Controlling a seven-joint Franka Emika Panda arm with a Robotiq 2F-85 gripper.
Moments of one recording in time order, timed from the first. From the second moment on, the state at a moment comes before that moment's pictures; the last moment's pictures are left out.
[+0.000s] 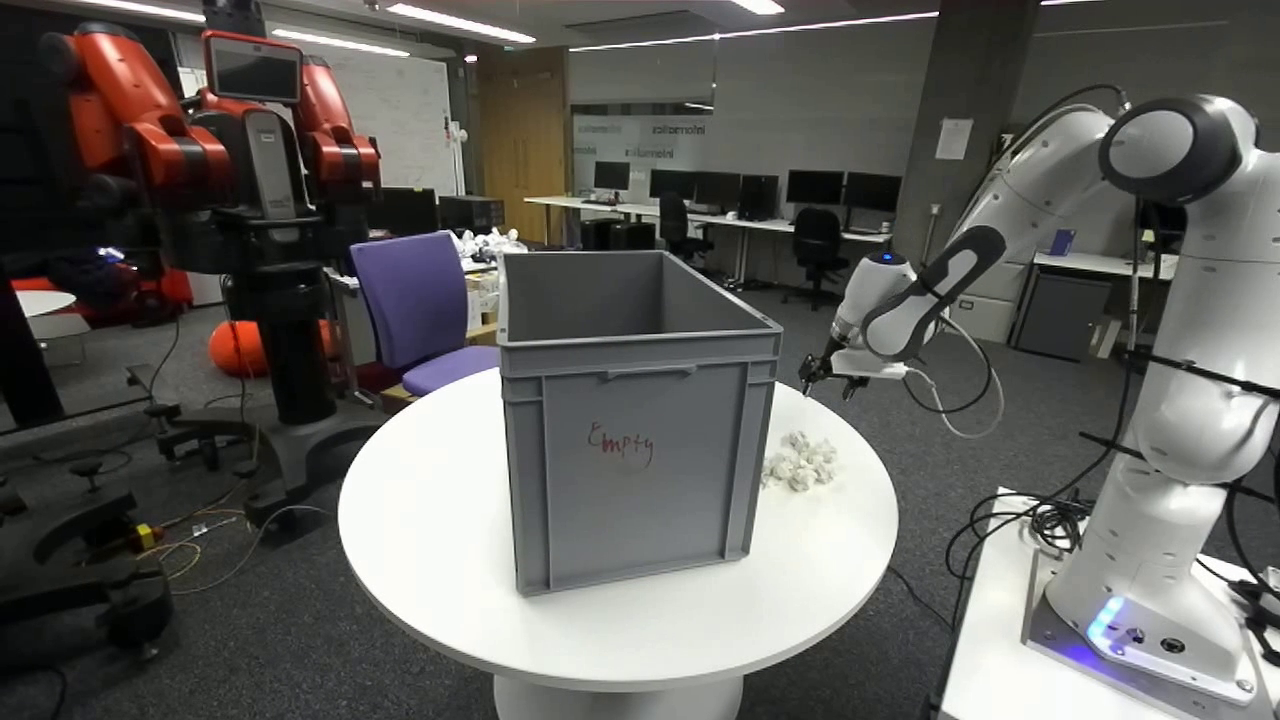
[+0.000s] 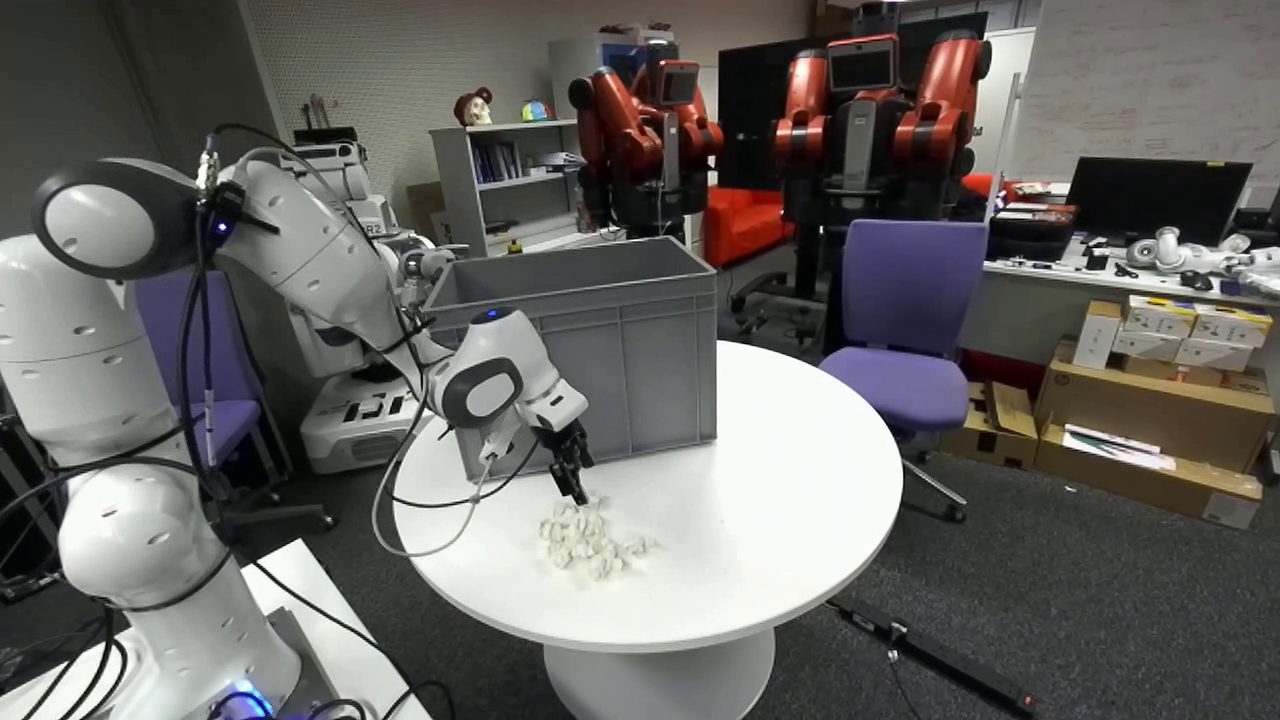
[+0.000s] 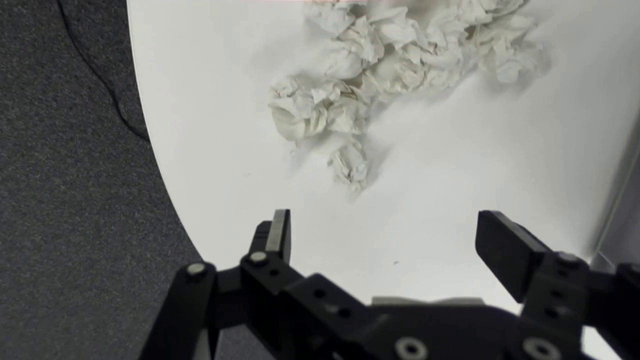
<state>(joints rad) -0.14 0.10 -0.20 -2.50 -0.24 2.89 0.75</state>
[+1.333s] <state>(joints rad) -0.18 0.52 -0.17 -2.26 0.24 2.89 0.32</state>
